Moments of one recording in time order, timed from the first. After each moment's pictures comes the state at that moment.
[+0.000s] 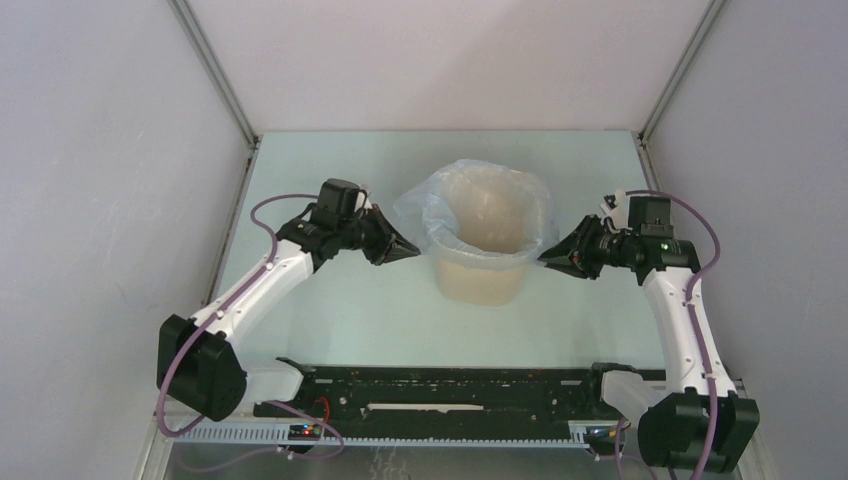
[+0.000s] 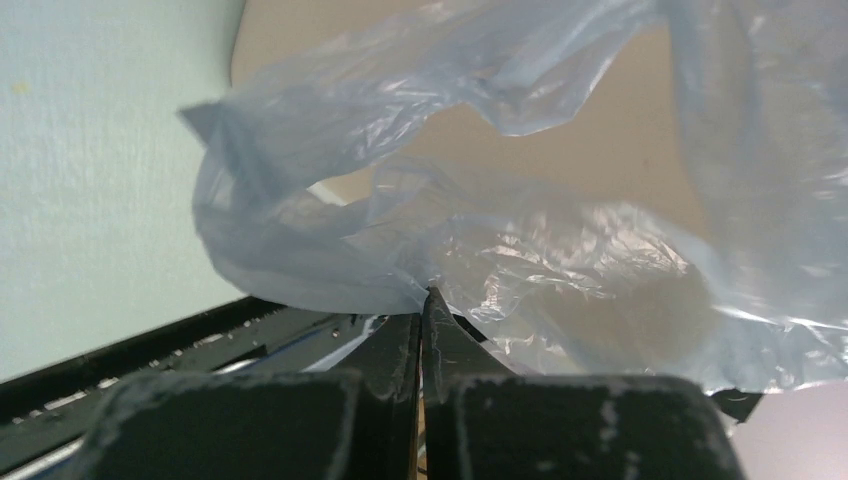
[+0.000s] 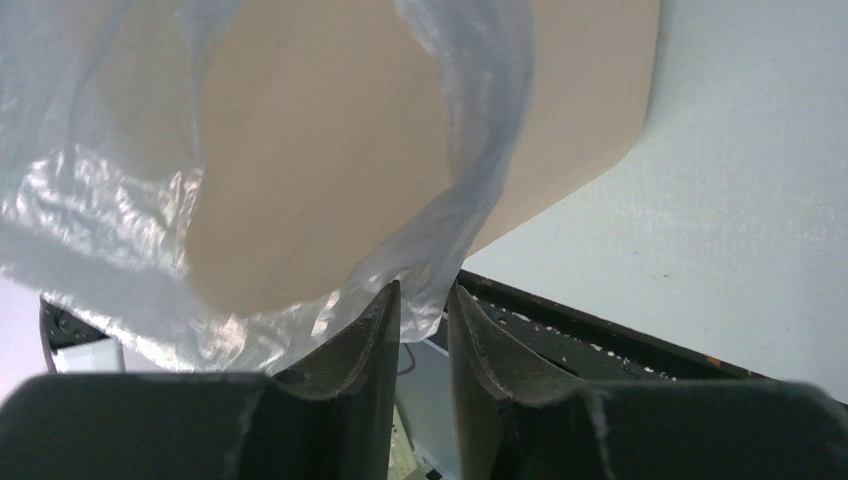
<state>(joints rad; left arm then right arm) -0.42 1.27 1.00 -0.51 0.50 -1.13 -0.11 1.05 0.95 -0.85 -0.74 0.68</state>
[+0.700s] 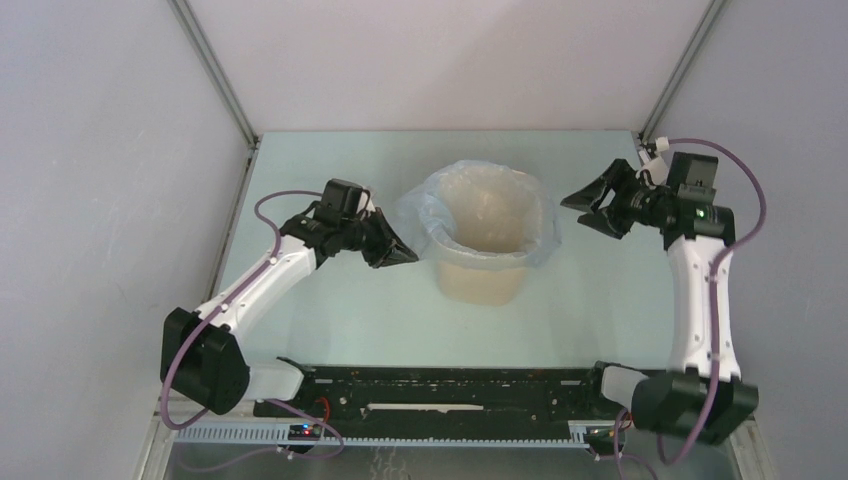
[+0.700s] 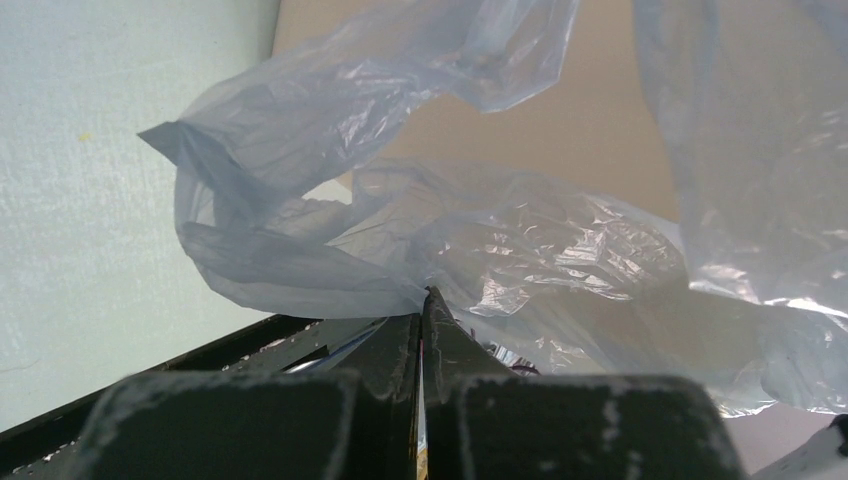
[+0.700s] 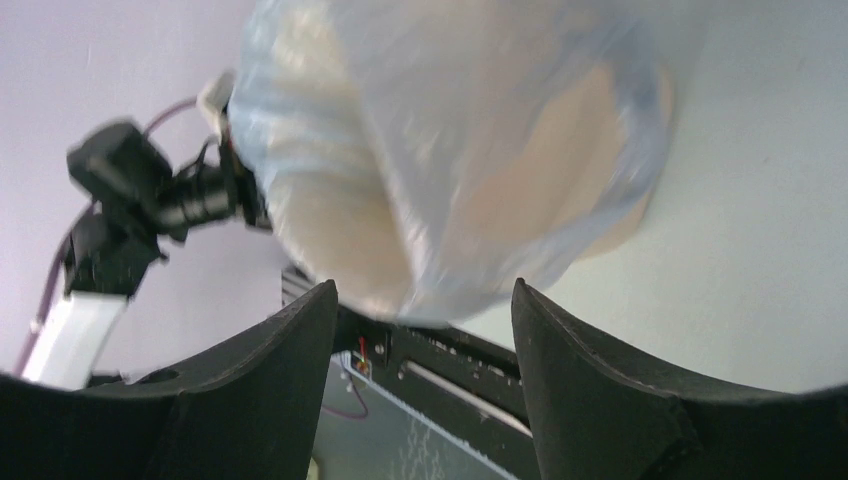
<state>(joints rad) -0.42 1.31 1.03 -0.57 0.50 -0.99 -0.21 1.11 1.29 -0.92 -0.74 0.50</state>
